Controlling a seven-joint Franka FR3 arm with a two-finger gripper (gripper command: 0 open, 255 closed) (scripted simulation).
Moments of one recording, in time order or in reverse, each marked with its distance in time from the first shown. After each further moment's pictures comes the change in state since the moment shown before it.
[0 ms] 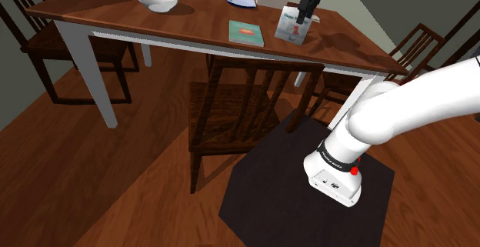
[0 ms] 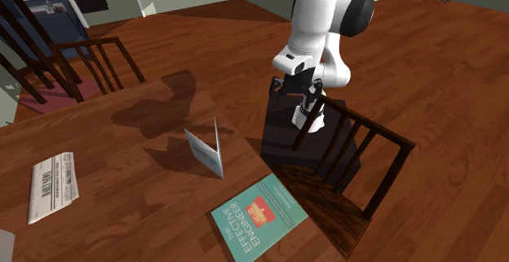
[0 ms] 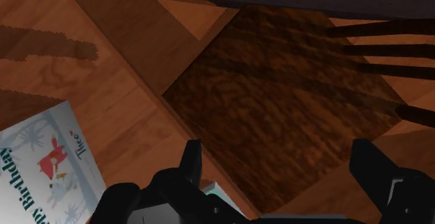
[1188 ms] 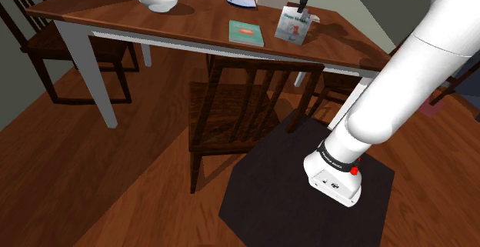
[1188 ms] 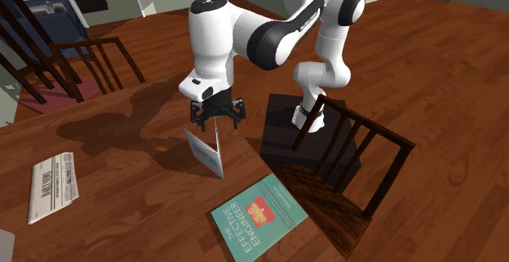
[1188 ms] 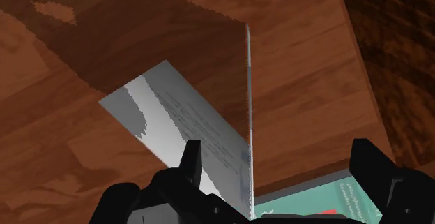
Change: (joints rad) arm -0.019 0.595 -0.358 0.489 0.161 0.151 -0.633
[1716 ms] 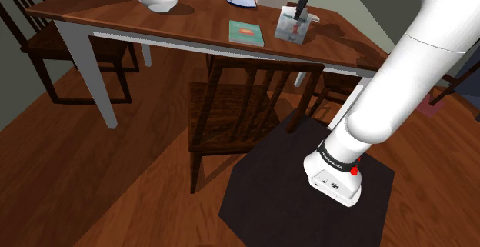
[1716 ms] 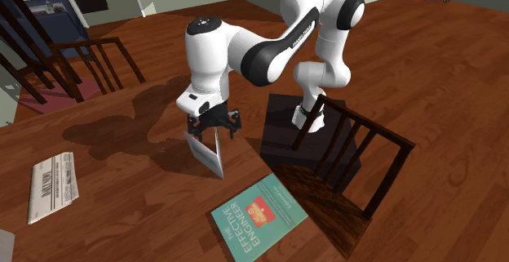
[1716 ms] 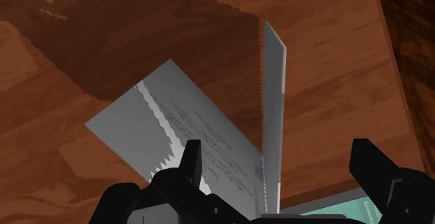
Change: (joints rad) arm -0.013 0.058 -0.010 -0.033 0.037 0.084 -0.048
